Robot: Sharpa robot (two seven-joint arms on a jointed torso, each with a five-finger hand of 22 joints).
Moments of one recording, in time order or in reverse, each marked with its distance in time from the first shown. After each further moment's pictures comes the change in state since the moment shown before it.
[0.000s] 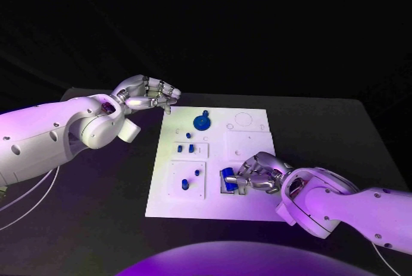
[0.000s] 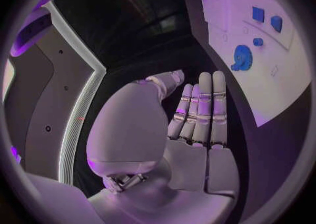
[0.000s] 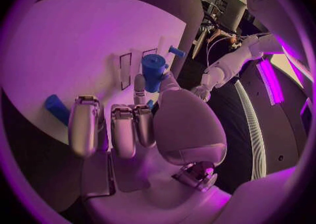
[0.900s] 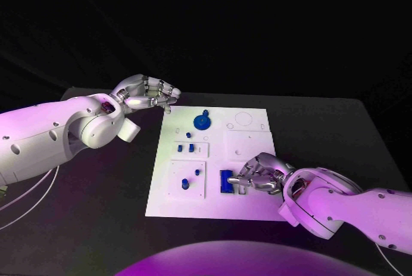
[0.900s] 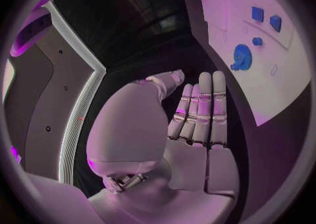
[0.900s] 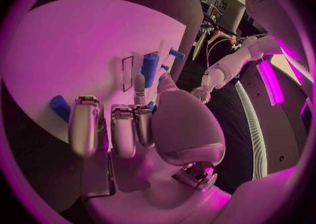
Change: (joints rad) left arm 0.000 -0.003 0.000 0.001 0.000 0.000 0.000; left_hand 0.000 0.000 0.000 0.000 0.000 0.000 0.000 0.000 0.000 0.000 0.000 0.000 0.000 0.000 0.000 0.000 0.000 0.000 0.000 0.000 0.000 0.000; right arm 0.000 -0.021 0.000 0.011 -0.003 0.021 -0.001; right_hand 0.008 0.008 -0.003 -0.003 0.000 0.000 0.000 0.000 0.000 0.000 0.000 0.000 0.001 0.000 0.000 0.000 0.001 0.000 0.000 0.000 0.004 0.001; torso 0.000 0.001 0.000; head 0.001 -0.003
